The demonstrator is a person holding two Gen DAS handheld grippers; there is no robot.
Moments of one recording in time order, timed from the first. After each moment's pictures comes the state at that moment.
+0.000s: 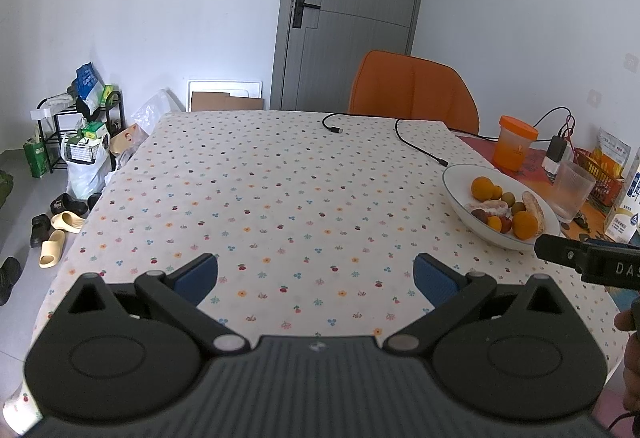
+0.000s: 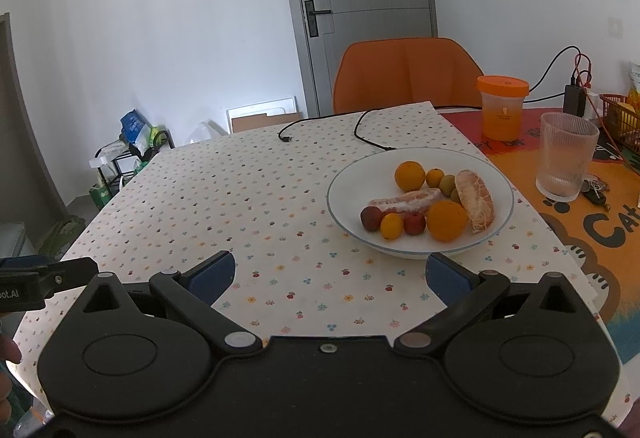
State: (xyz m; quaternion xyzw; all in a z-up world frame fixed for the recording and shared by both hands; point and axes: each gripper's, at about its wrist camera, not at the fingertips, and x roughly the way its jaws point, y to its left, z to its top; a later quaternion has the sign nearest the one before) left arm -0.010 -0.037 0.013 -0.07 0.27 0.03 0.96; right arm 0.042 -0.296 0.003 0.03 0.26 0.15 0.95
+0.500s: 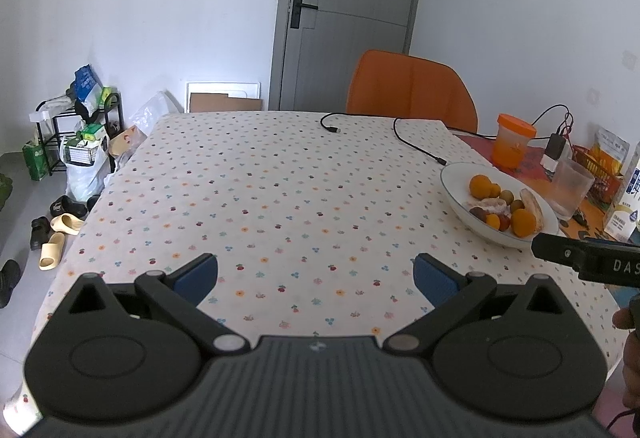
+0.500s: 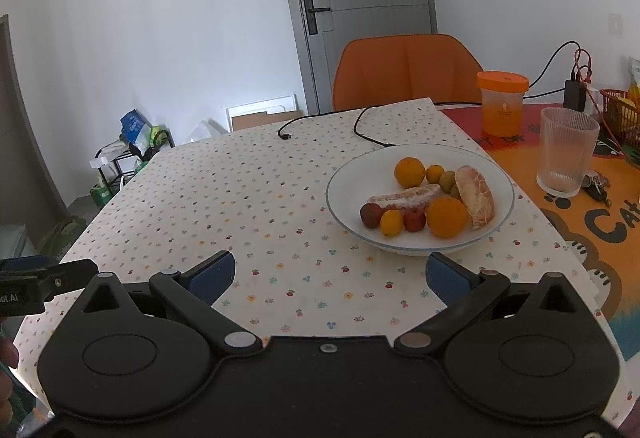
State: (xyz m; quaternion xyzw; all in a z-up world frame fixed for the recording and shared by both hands) left arm -0.011 -0.039 0.013 -0.07 0.27 0.03 0.96; right arm 0.044 -0.299 0.002 0.04 0.26 0.15 0.95
